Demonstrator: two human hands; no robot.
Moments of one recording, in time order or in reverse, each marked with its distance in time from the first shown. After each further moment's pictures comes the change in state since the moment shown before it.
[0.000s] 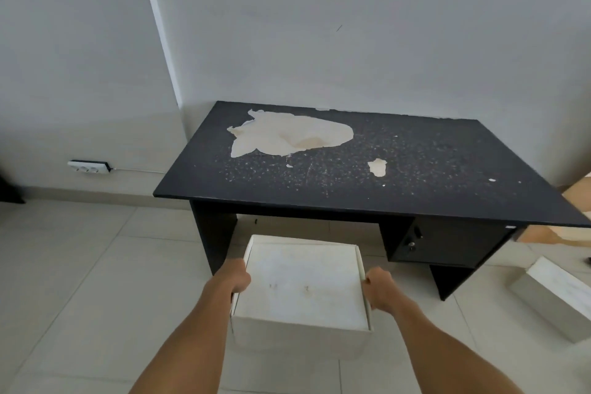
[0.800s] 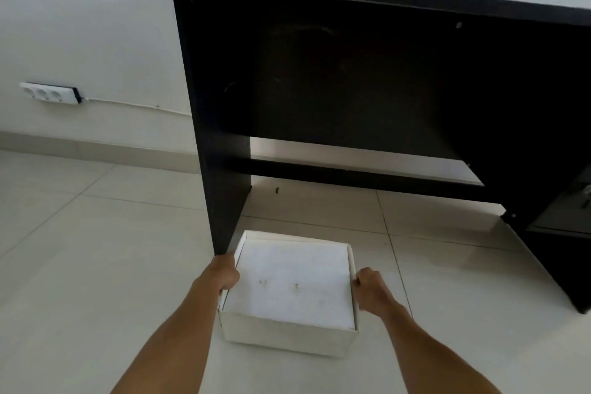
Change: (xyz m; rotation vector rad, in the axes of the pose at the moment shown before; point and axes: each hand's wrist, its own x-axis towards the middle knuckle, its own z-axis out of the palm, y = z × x) left_hand 0.410 -0.239 0.220 -0.049 0.103 -0.005; right_hand 0.326 0.056 0.400 0.042 0.090 -0.081
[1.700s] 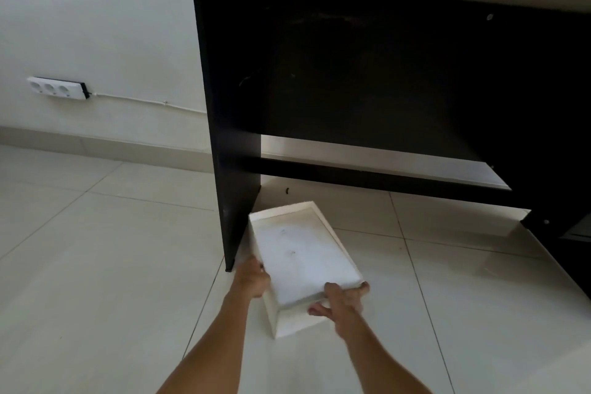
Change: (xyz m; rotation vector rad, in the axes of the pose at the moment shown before) left_hand 0.009 0.016 0.024 -0.470 0.041 -0.043; right_hand -0.017 -0.060 0.081 0.937 0.098 0.363
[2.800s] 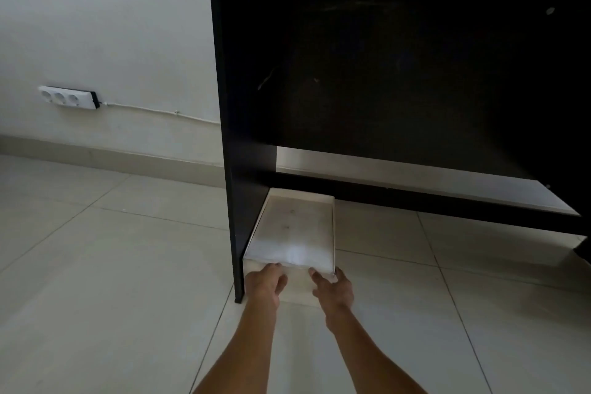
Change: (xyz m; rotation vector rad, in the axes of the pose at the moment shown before) left_hand 0.086 0.018 0.006 -1.163 0.111 -0.278; right_hand 0.098 -0.010 0.113 -0.038 -0.031 -0.195
